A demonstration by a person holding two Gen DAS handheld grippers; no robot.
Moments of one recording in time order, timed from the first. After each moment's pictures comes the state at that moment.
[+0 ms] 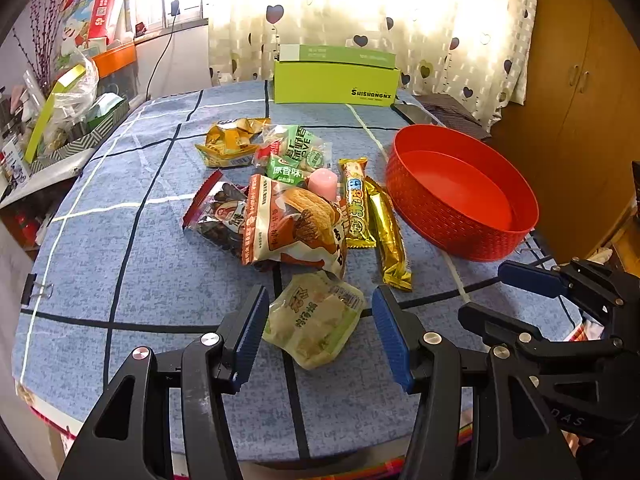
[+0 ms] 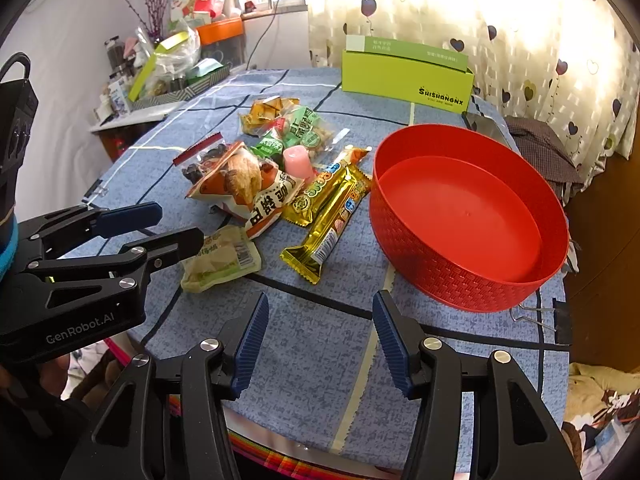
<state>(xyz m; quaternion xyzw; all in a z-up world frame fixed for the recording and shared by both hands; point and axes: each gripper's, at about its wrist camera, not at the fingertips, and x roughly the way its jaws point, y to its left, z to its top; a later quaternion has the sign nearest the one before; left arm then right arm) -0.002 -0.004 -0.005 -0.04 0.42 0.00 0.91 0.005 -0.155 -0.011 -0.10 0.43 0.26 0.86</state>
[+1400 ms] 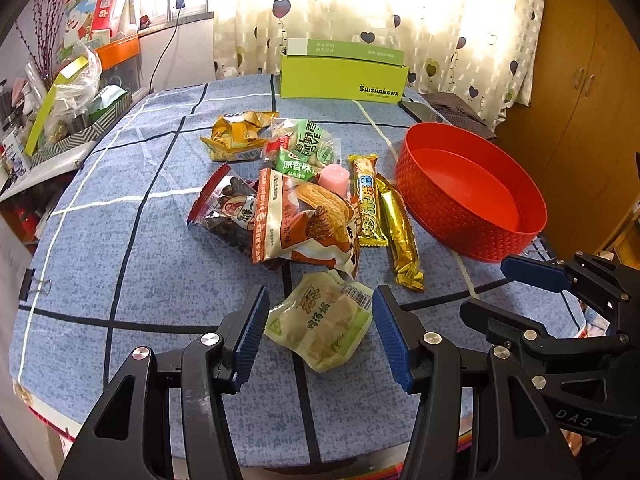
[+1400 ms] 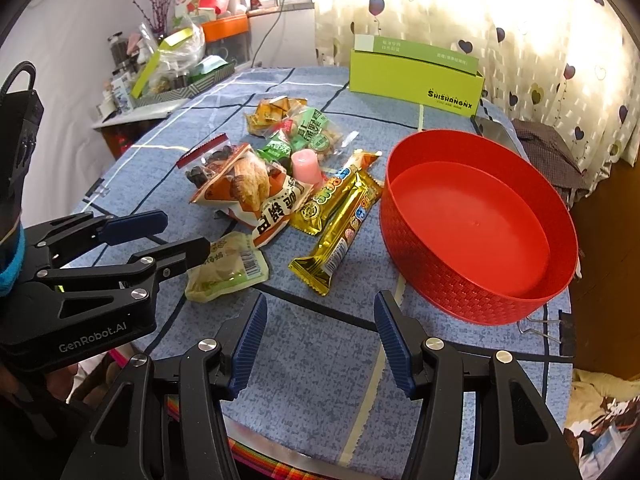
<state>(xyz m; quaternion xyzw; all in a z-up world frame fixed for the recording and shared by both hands) 0.004 0.007 -0.010 -0.05 0.42 0.00 0.90 0.007 -0.140 -0.011 -0.10 0.43 0.26 0.86</state>
